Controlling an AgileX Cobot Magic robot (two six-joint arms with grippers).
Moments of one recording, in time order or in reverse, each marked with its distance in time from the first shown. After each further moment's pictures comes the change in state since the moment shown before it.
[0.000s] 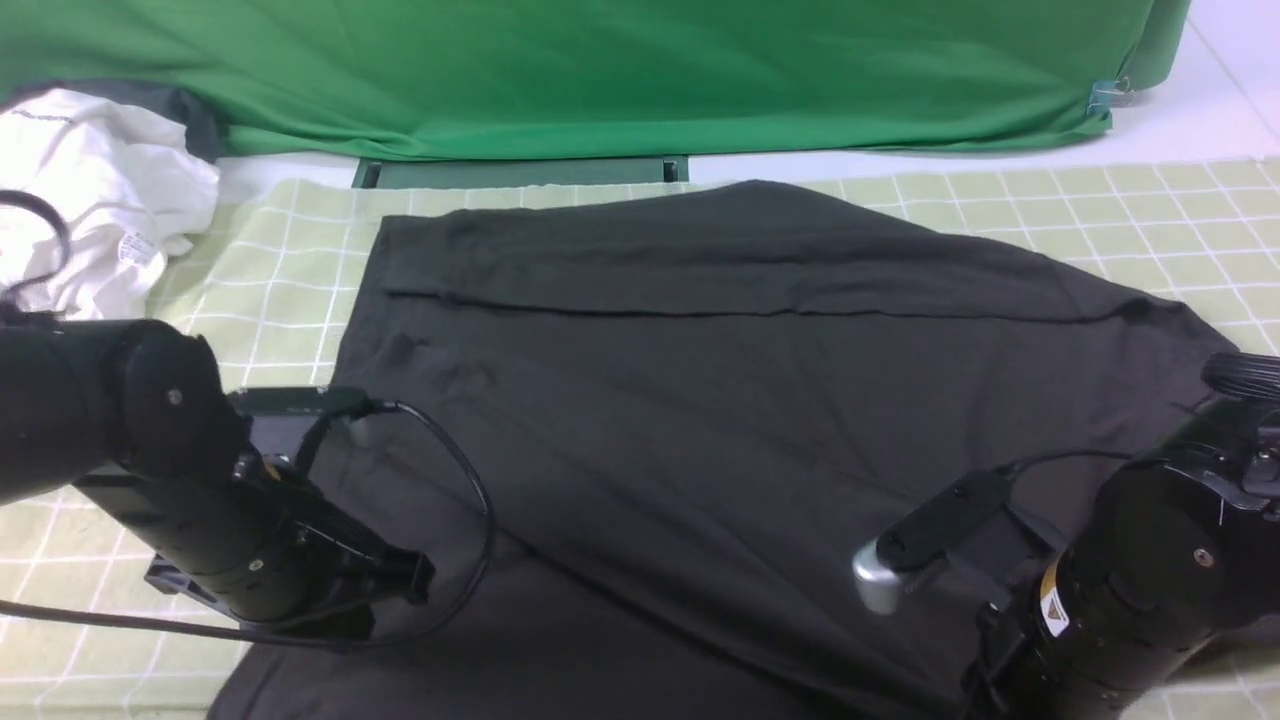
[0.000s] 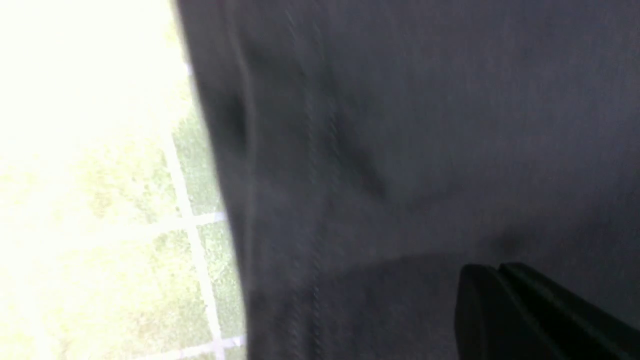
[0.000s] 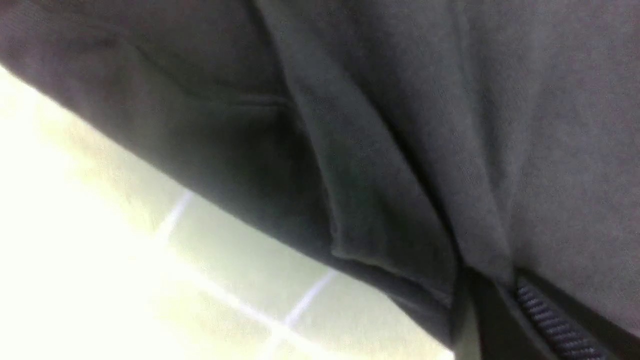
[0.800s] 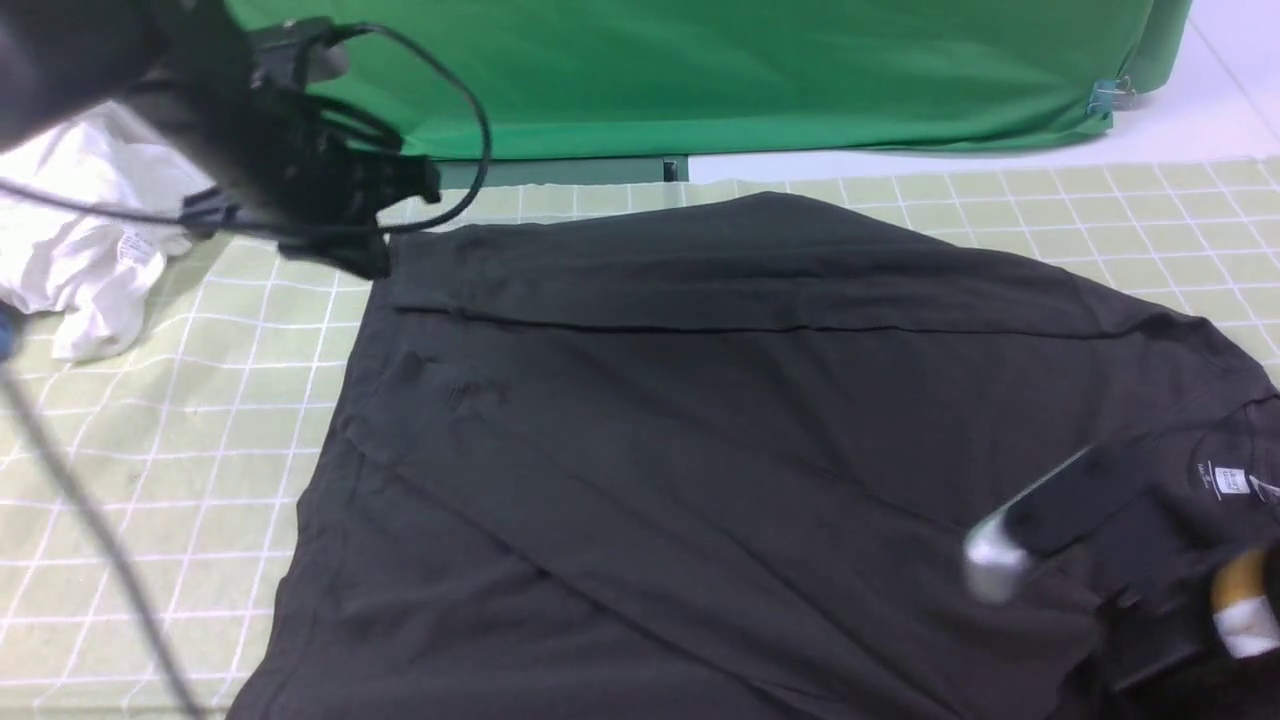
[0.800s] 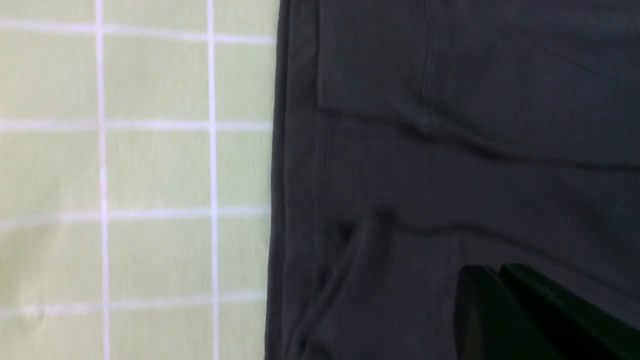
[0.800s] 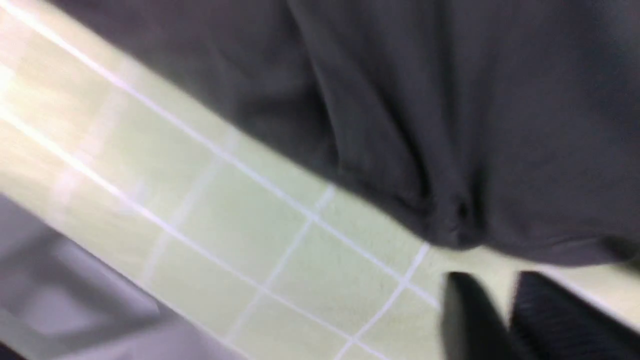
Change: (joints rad) right arm 0.000 -0.406 0.020 0.018 0.136 0.022; left arm 0.119 0.421 -0.852 0.066 0.192 -0.109
